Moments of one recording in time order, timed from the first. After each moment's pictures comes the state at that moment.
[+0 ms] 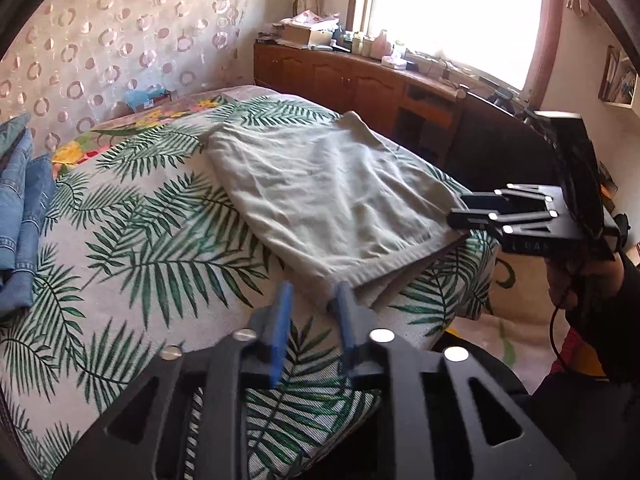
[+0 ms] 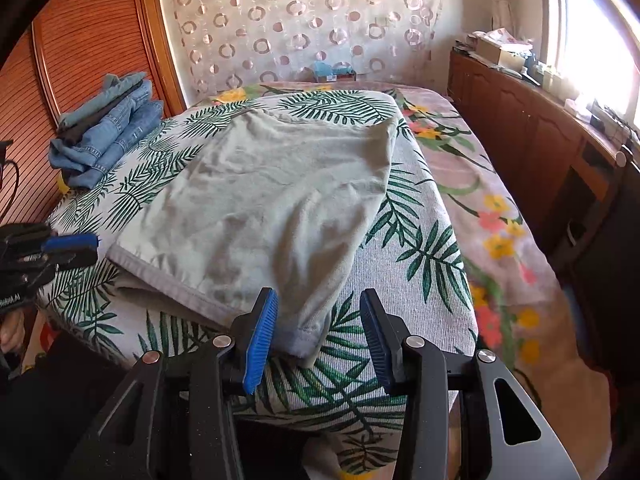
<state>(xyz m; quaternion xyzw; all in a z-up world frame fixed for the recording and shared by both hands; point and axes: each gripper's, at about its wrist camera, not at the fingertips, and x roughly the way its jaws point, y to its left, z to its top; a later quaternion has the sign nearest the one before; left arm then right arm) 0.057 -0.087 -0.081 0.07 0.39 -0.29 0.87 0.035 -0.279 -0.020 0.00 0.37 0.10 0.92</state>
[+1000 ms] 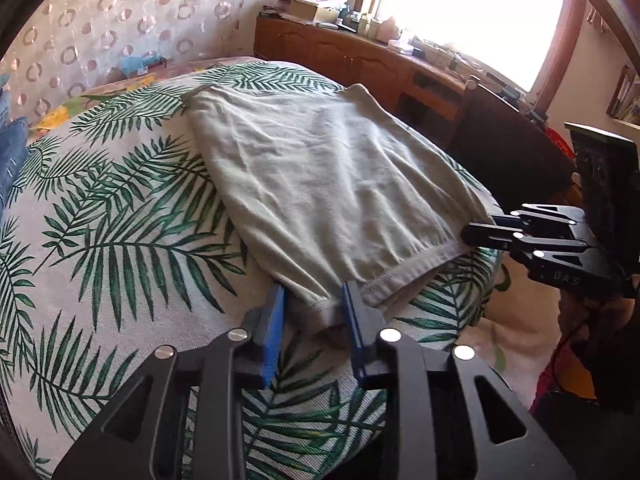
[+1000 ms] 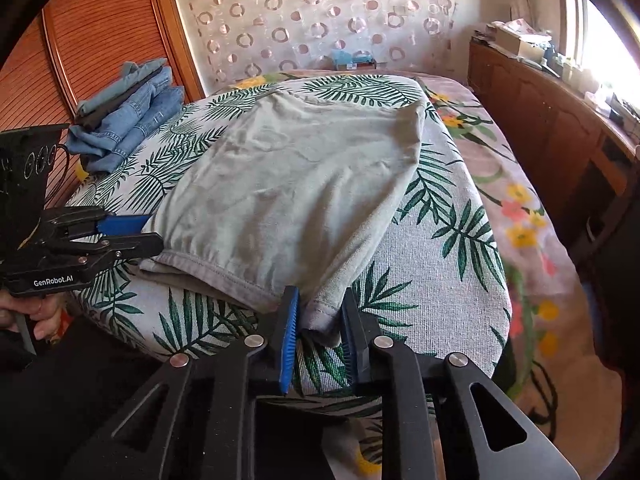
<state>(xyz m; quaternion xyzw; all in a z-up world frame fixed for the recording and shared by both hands) 0.082 -0.106 -0.113 0.04 0.44 -0.30 0.85 0.034 -0.270 -0.026 0.01 0.39 0.14 0.91</state>
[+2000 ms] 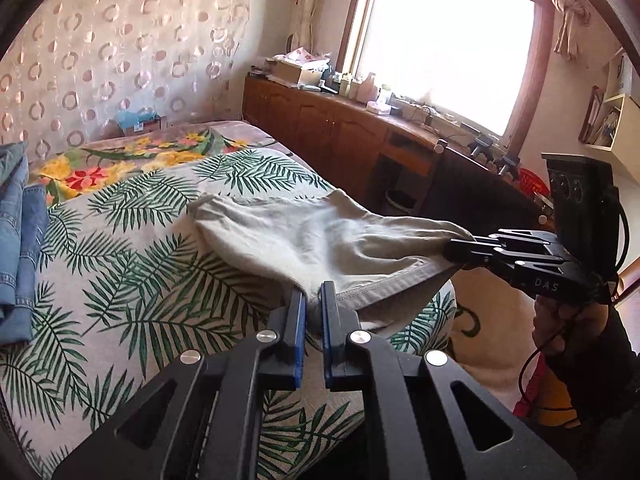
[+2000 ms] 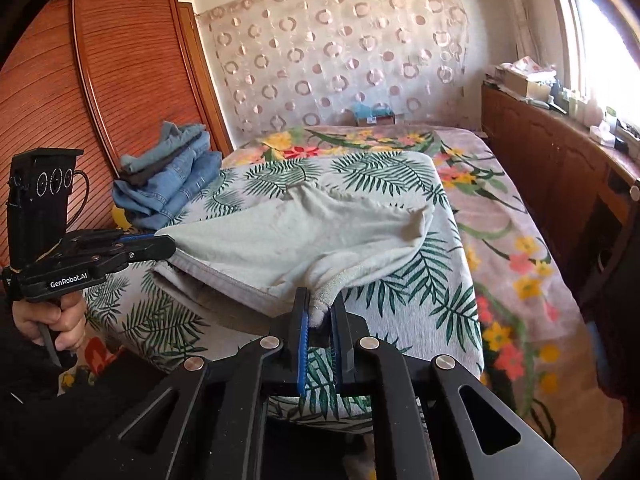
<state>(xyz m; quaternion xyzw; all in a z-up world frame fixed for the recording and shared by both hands) 0.068 -0.087 -0.030 0.01 0.34 -0.33 0.88 -0.008 -0.280 0.037 0.03 0.30 0.17 0.94</state>
